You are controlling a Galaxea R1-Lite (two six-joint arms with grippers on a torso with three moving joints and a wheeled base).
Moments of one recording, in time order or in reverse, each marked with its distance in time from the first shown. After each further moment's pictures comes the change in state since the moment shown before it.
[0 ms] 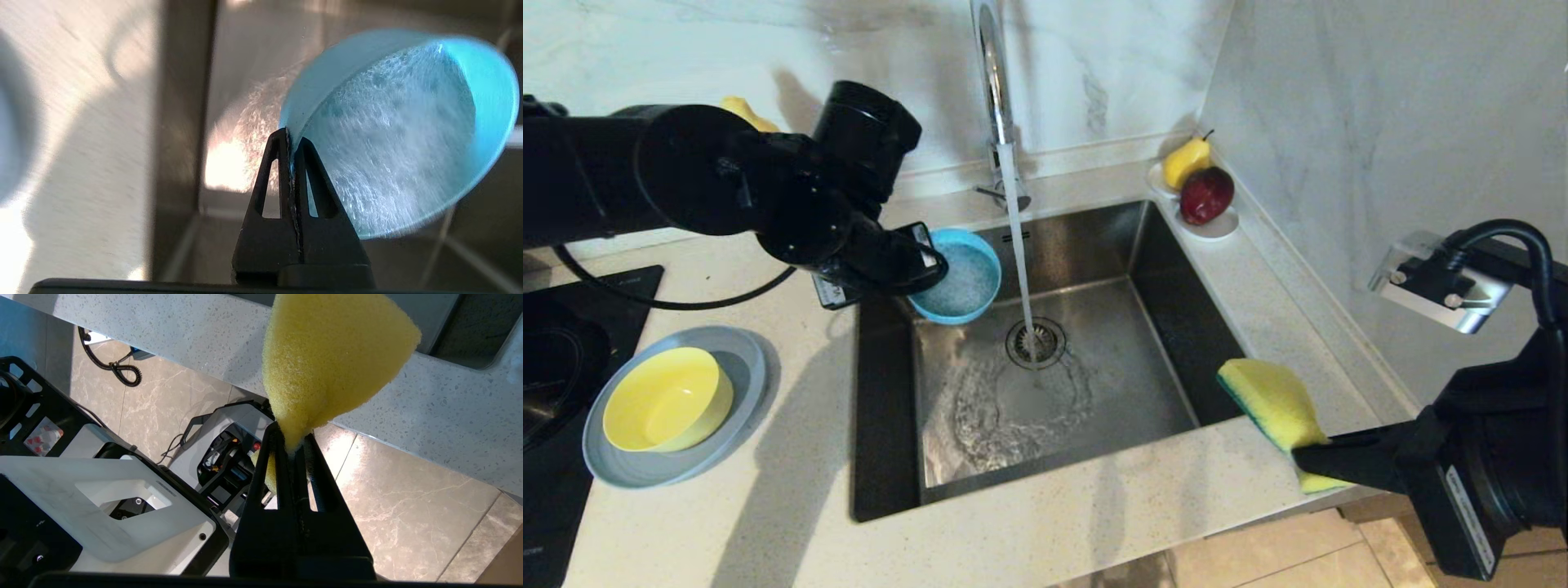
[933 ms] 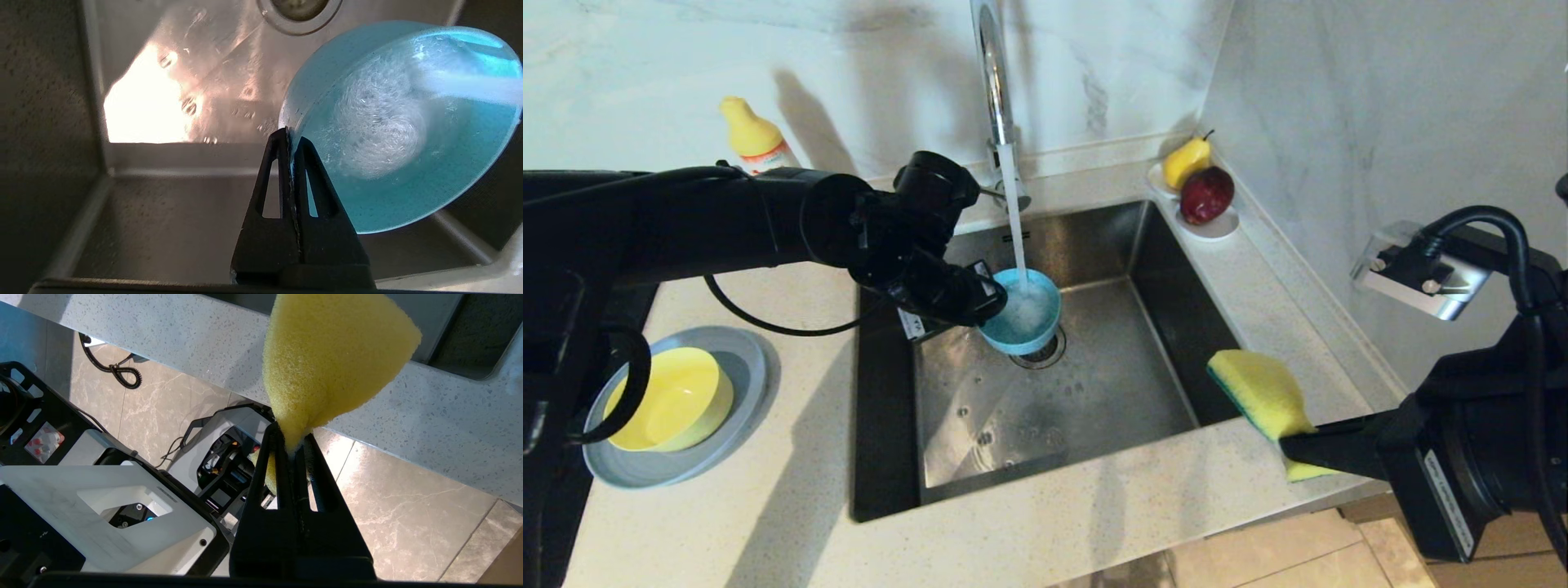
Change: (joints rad) left arm -0.003 0.210 -0.114 0.018 -0.318 -0.117; right arm 0.000 0.027 -0.031 0.000 -0.001 -0.004
